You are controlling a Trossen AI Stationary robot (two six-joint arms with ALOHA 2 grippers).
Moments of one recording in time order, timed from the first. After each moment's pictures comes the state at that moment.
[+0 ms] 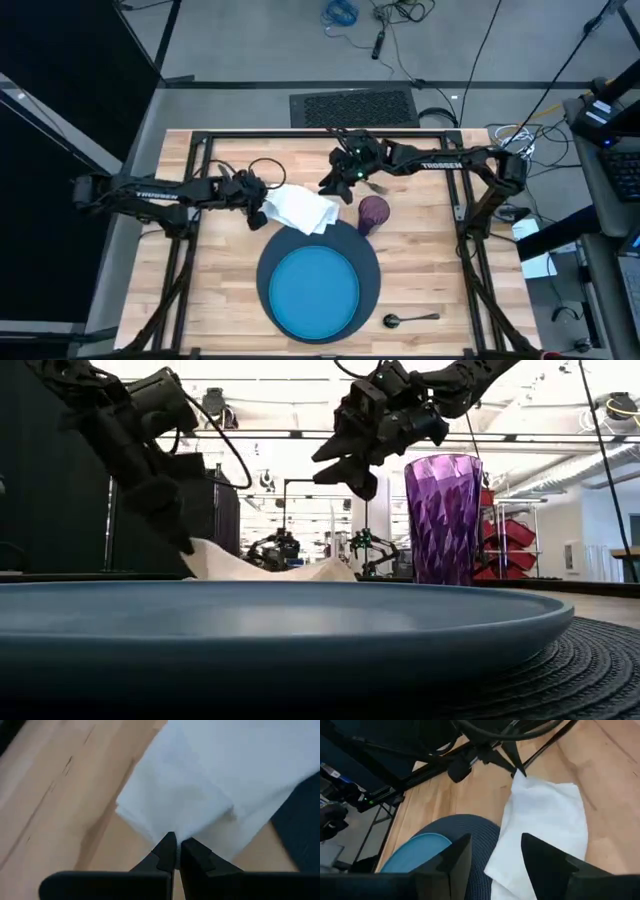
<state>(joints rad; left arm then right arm) 0.23 1.12 0.49 -0.34 -0.19 -0.09 -0.35 1.68 1.13 -0.02 -0.55 0.24</state>
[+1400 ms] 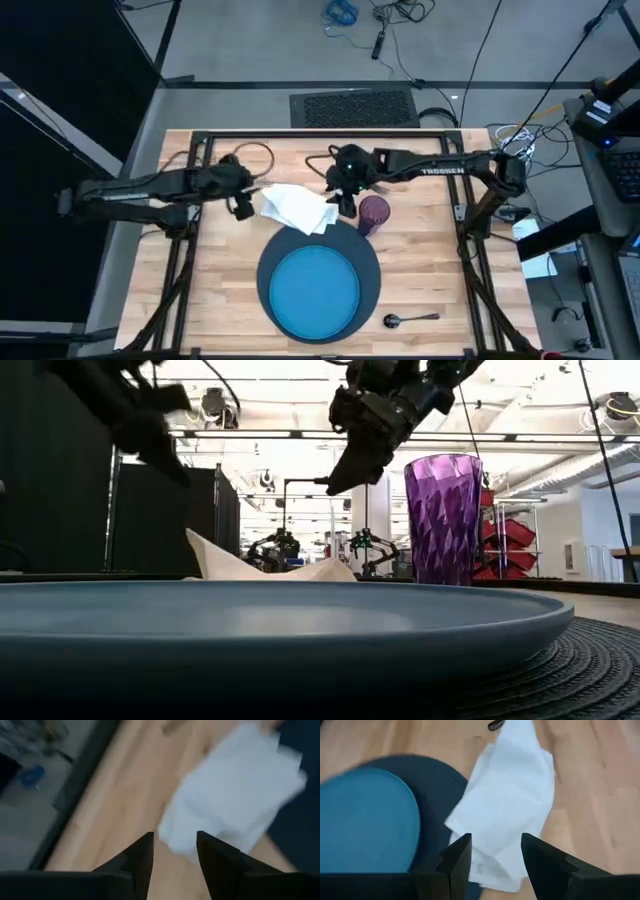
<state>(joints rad) 0.21 0.78 0.64 -0.52 -0.29 0.08 -0.21 1.69 1.25 -0.36 -0.23 -0.16</state>
